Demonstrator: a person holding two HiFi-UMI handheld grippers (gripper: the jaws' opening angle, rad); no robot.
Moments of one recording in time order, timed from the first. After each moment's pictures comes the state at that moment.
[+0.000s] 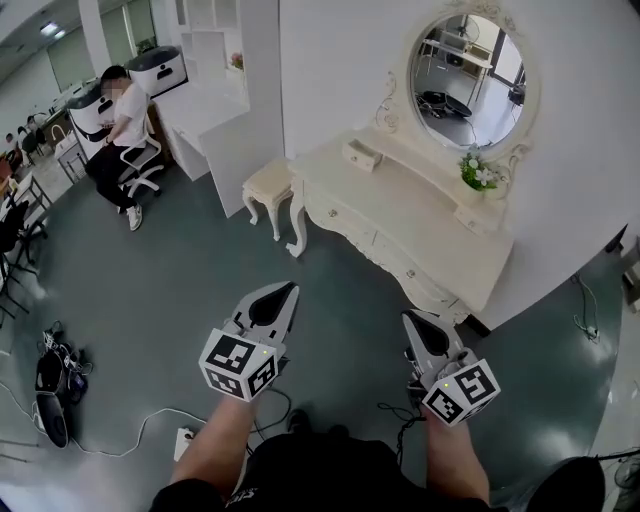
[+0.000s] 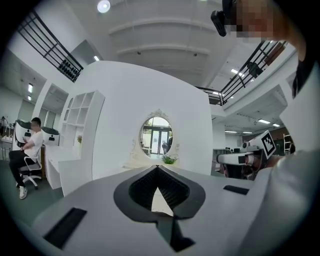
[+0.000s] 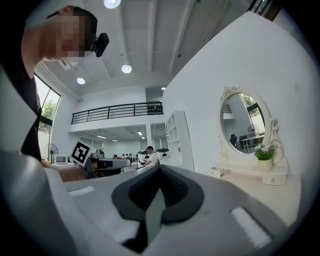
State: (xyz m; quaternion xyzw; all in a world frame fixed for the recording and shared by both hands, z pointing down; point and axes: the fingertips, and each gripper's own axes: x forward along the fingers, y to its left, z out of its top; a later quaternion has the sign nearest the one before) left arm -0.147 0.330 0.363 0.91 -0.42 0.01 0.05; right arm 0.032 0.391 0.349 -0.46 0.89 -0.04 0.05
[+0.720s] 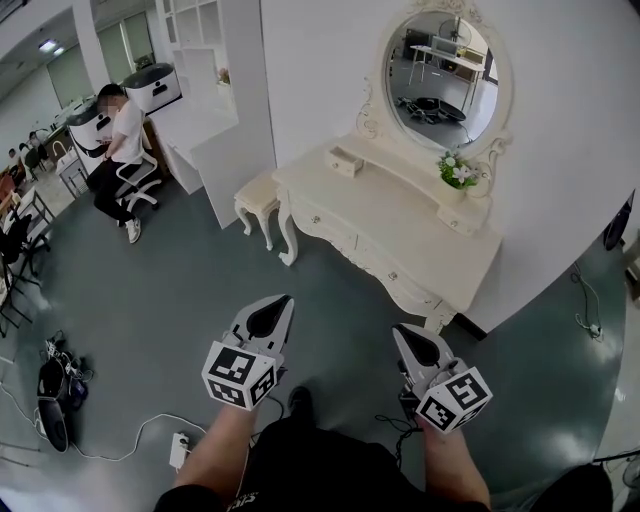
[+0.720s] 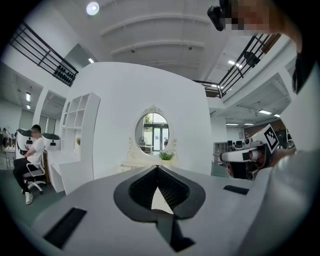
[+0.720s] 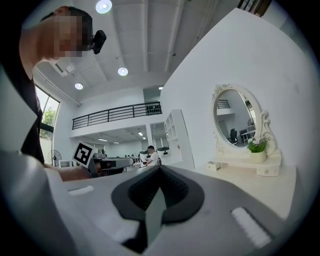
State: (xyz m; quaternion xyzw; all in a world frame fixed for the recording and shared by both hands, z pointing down) left arm -0.079 0.359 0.378 0.90 -0.43 0.04 0.03; right arm 0.098 0.423 0.374 -0.45 0.89 -0.07 0.05
